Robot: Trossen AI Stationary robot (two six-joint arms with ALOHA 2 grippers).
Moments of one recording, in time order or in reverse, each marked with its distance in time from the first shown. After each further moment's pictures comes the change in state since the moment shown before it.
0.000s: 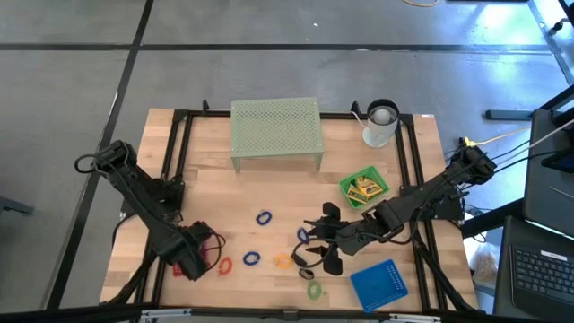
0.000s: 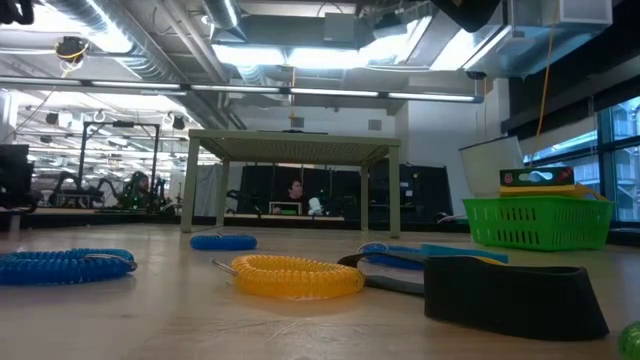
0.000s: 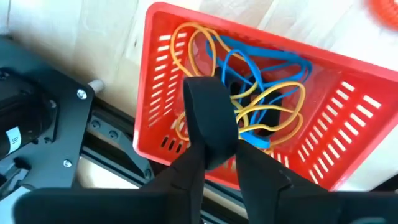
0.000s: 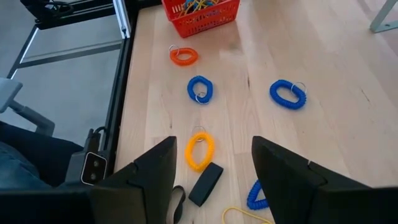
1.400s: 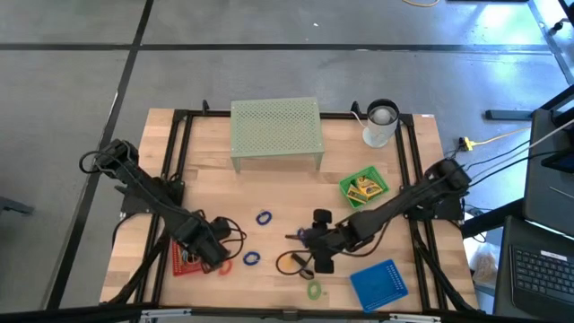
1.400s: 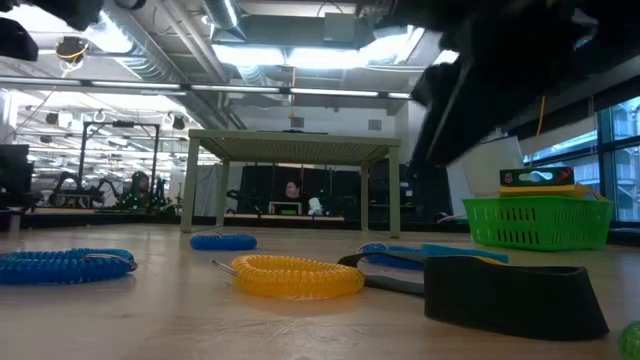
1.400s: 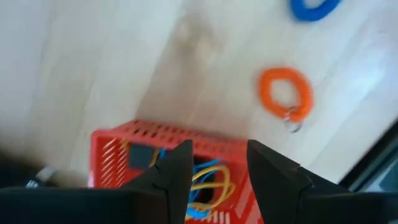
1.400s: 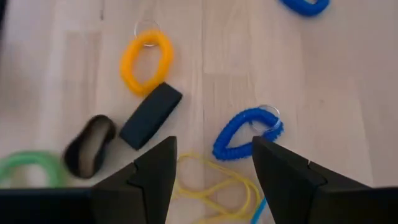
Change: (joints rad) left arm 0.177 0.000 0.037 0.200 -0.088 0.203; right arm -0.052 0.267 0.000 -0.083 -0.074 -0.107
